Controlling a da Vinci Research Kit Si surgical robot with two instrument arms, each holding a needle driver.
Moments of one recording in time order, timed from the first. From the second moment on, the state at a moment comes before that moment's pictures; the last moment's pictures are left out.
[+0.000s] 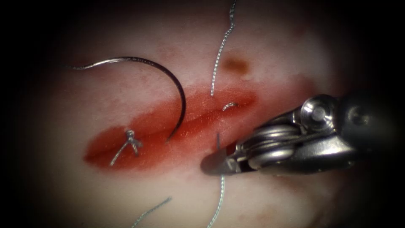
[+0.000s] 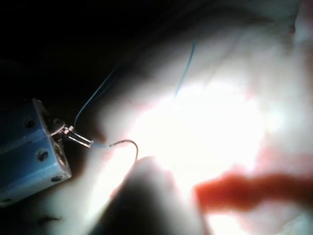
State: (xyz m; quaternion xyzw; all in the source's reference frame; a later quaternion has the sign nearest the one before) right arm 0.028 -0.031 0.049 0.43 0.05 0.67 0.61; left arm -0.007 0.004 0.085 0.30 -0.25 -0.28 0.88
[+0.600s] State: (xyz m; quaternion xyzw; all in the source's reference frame) right arm 0.028 -0.030 0.045 0.44 0.00 0.63 0.64; left arm -0.007 0.004 0.085 0.29 -0.25 -0.28 0.88
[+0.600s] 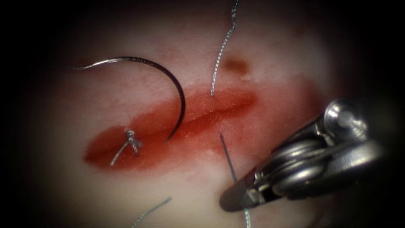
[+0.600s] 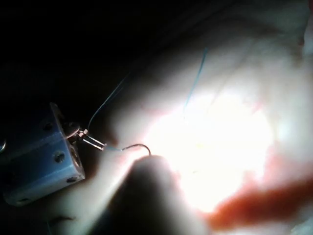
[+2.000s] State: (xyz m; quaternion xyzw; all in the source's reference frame) right arm 0.030 -0.027 0.047 0.34 0.13 0.74 0.56; left arm -0.004 0.002 0.080 0.21 0.05 -0.46 0.86
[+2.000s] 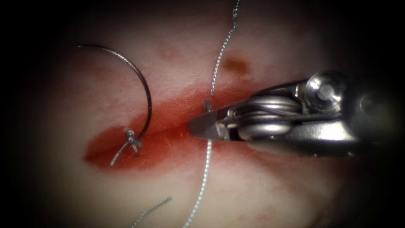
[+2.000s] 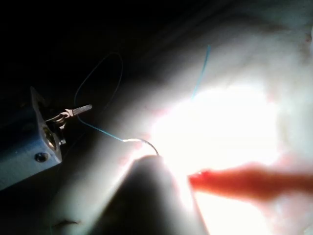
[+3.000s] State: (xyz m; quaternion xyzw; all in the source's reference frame) right arm 0.031 -0.027 0.047 0.33 0.14 0.73 0.58; left arm -0.023 0.001 0.078 0.11 -0.34 -0.09 0.93
